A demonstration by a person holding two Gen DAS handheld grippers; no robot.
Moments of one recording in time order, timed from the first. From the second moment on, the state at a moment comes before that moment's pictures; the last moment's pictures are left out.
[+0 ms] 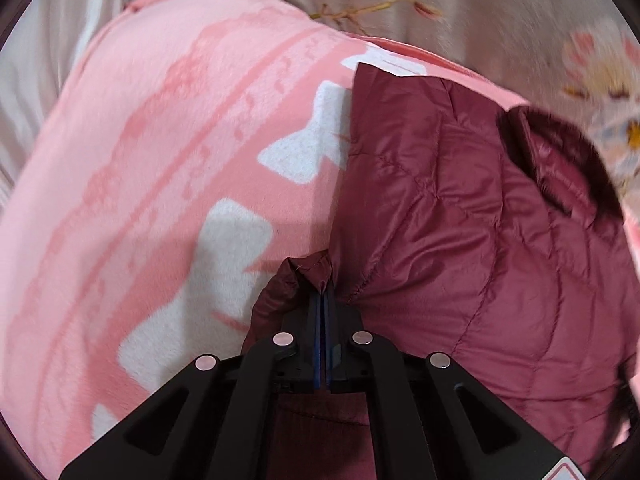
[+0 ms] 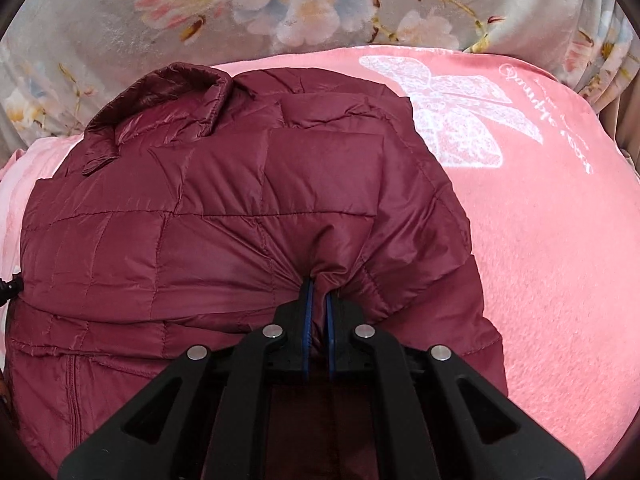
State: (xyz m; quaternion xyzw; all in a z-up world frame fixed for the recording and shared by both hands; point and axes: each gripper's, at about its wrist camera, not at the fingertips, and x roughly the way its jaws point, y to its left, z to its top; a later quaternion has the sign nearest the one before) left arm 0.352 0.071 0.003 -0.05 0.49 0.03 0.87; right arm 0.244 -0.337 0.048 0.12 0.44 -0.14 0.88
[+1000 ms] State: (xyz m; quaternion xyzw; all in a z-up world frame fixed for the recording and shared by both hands) left arm 0.361 -0.013 0.000 0.09 0.42 0.05 0.90; right arm 0.276 -0.273 0.042 0.08 0.42 -0.08 0.90
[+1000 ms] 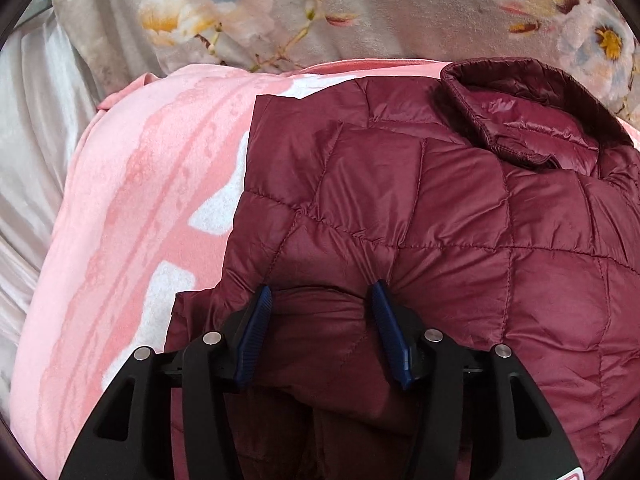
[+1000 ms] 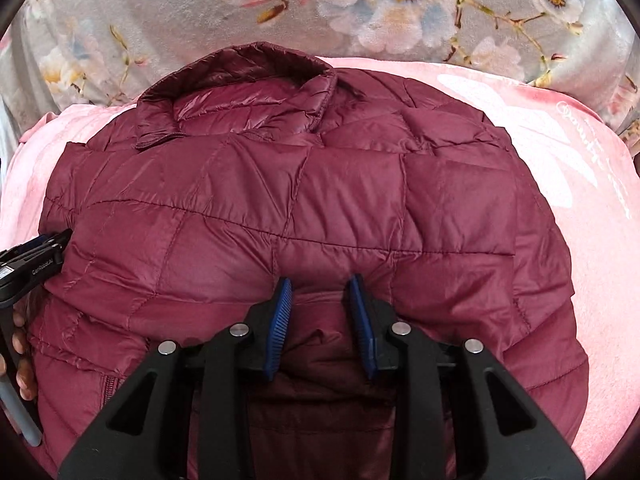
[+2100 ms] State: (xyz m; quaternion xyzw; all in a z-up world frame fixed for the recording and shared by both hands) left arm 0.468 -0.051 0.043 -0.13 0.52 -0.12 0.84; right arm 0.393 -0.339 0.050 0.32 0.41 0.01 0.85
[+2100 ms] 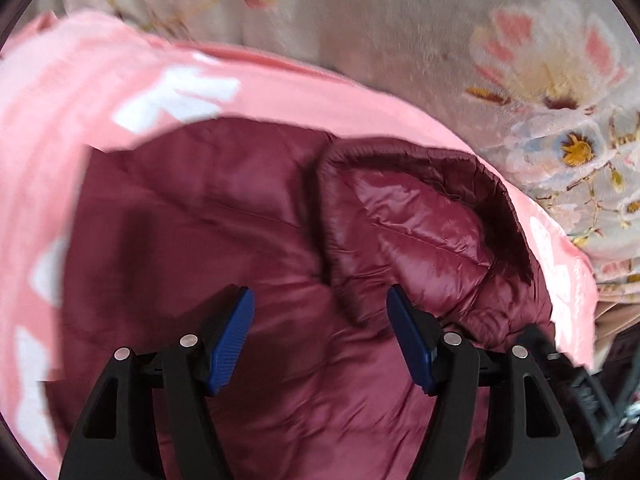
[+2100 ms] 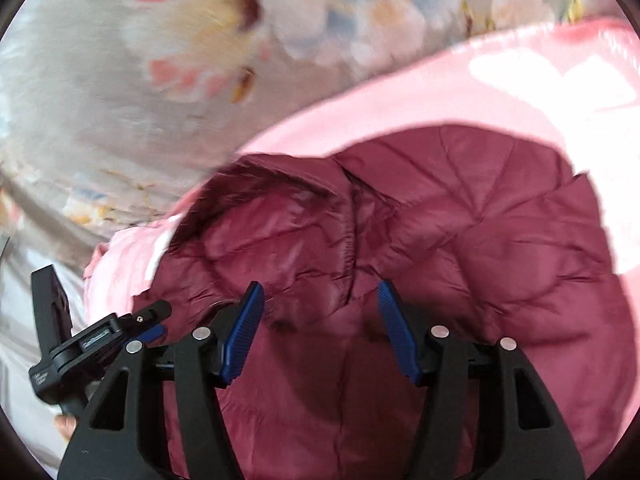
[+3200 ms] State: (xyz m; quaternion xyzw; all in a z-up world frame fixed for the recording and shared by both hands) left arm 0.438 -0.051 0.072 0.01 0.41 -0.12 0.90; right arm 0.362 -0.330 0.105 0.18 0.36 0.00 0.91
